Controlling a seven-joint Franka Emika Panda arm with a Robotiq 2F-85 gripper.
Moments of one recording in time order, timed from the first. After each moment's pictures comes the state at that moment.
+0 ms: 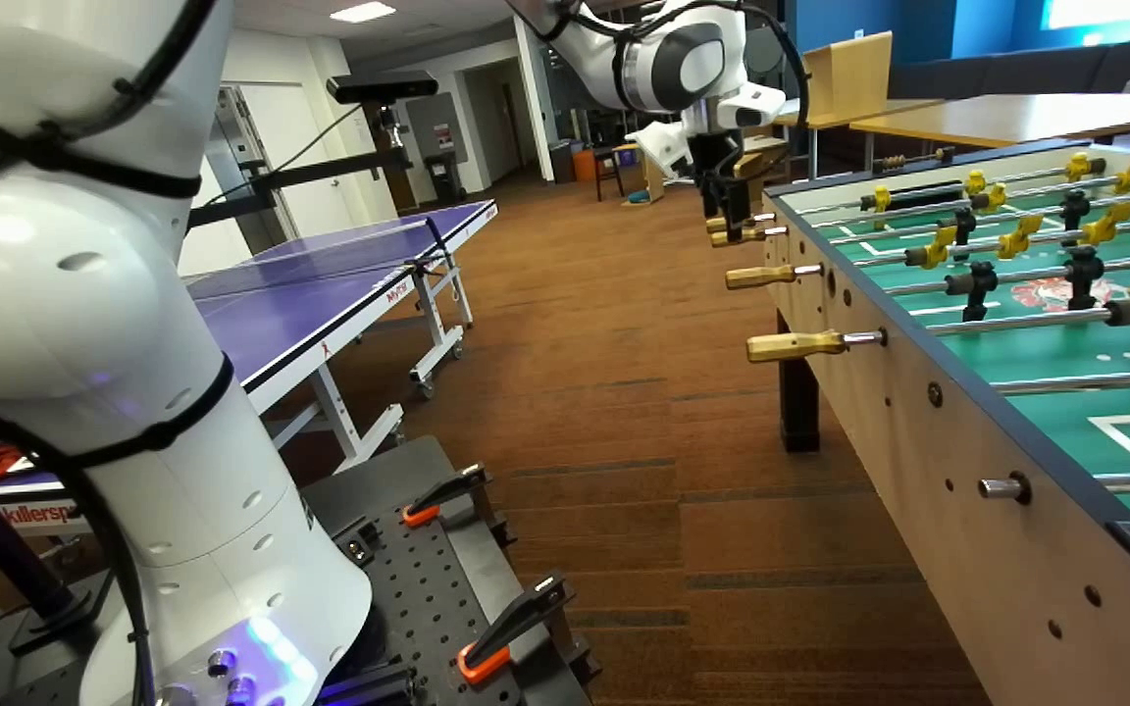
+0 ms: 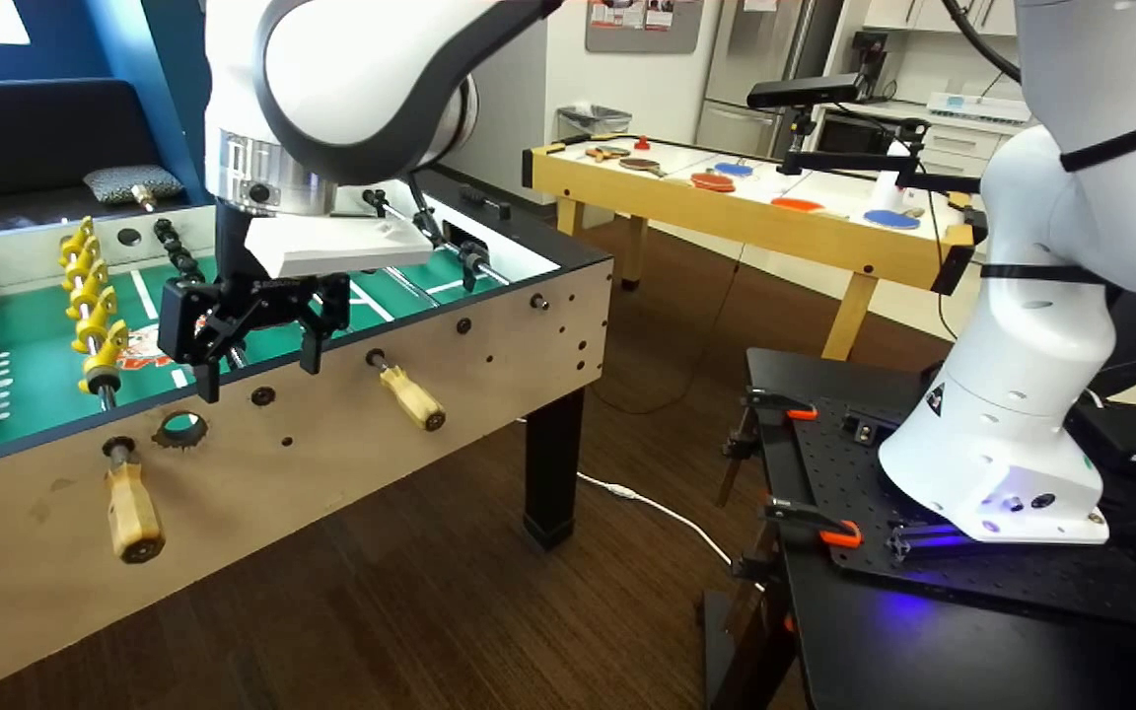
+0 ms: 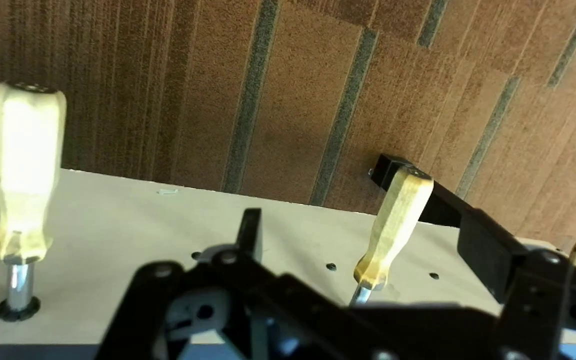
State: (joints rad) arm 0.15 0.59 0.08 -1.64 0.16 2.47 0.48
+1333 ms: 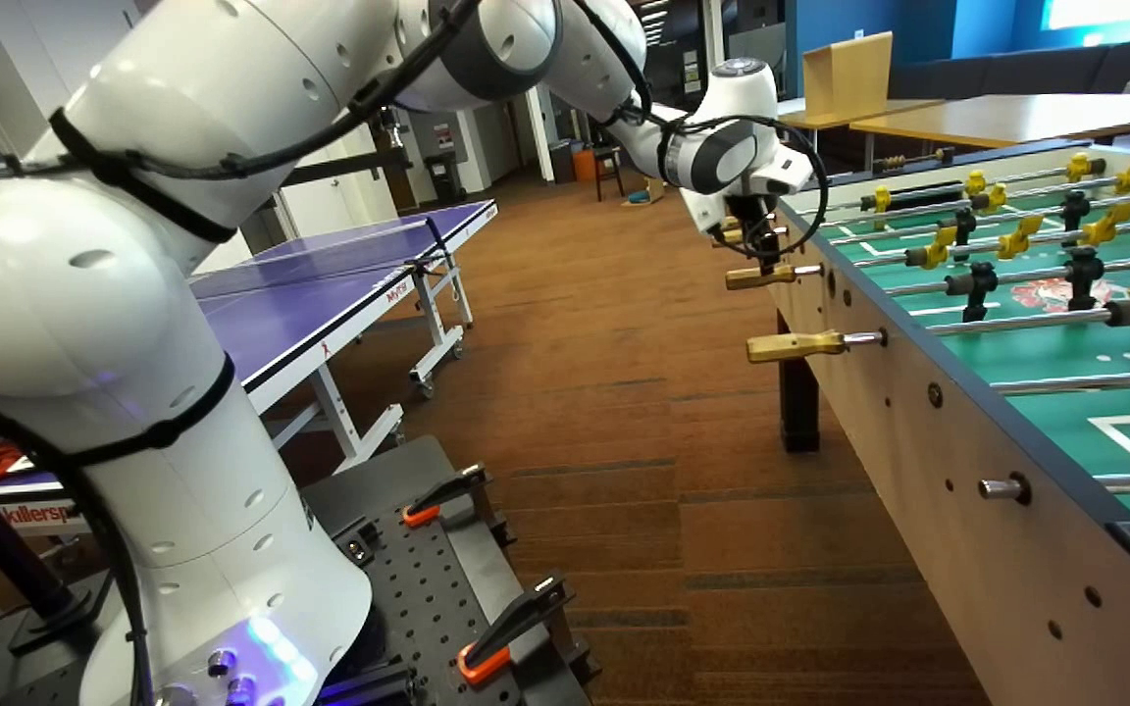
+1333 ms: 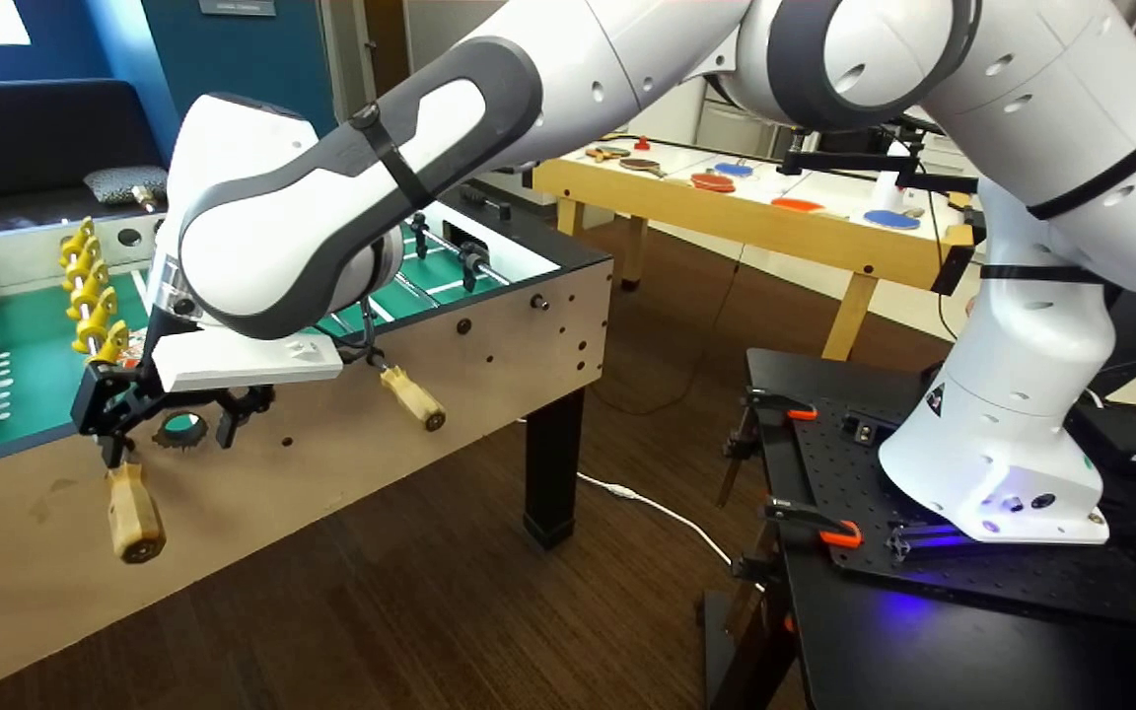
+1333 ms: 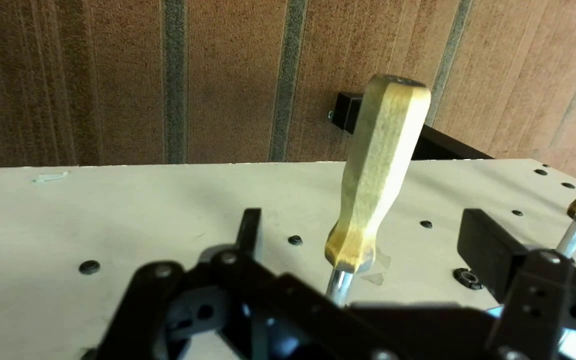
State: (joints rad) arm 0.18 1.00 0.07 -1.22 0.25 2.63 0.52
